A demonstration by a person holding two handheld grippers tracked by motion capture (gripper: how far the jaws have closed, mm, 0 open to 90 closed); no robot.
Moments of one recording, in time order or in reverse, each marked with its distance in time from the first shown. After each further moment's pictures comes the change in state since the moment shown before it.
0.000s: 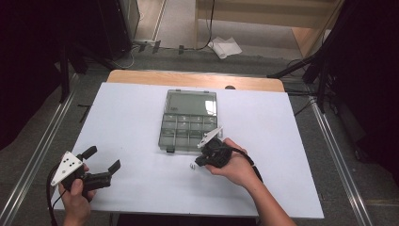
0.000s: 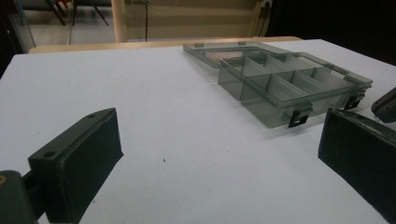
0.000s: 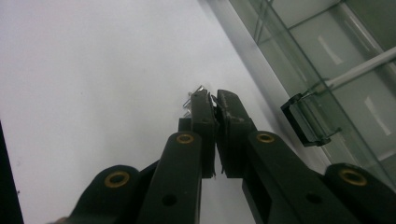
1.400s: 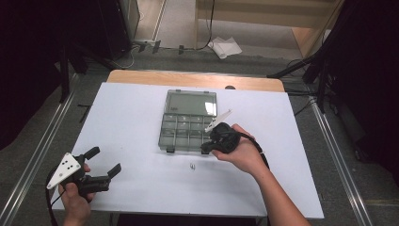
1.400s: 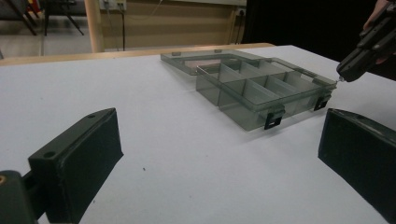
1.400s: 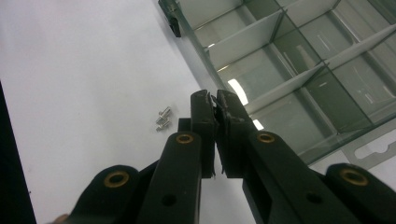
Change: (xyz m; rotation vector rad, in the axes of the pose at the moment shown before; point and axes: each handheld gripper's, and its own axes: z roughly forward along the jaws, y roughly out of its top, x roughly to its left) left arm 0.000 -0.001 -0.004 -0.034 -0.105 0.021; right arm -0.022 0.017 -0.040 -0.037 -0.024 0.027
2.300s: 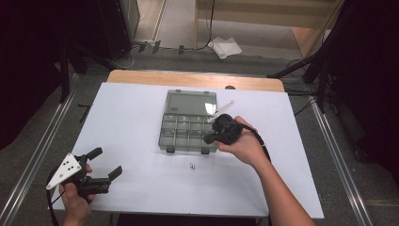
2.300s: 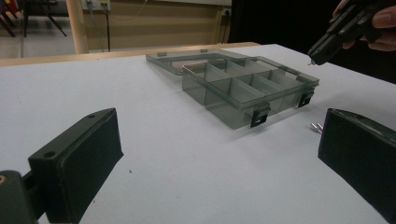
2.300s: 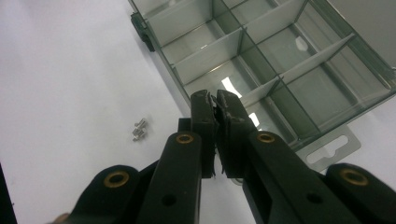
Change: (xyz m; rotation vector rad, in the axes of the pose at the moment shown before) left arm 0.000 -0.001 0.000 0.002 -0.058 0.012; right arm -0.018 0.012 -0.009 -0.001 -0.033 0.016
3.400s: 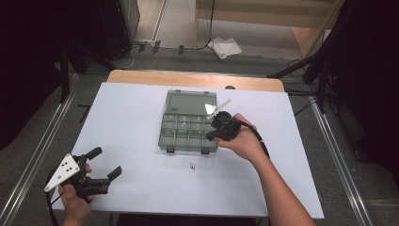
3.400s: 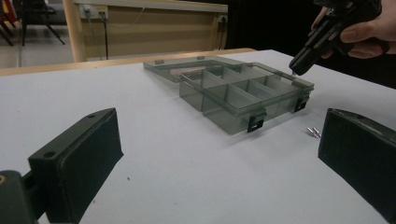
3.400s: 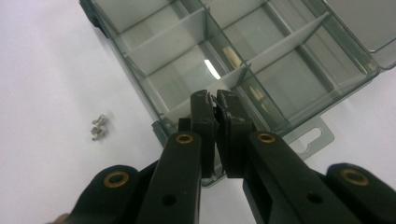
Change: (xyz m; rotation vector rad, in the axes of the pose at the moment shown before) left arm -0.001 0.000 -0.002 -0.030 -0.007 0.007; right arm -0.017 0.002 0.016 0.074 -0.069 0.020
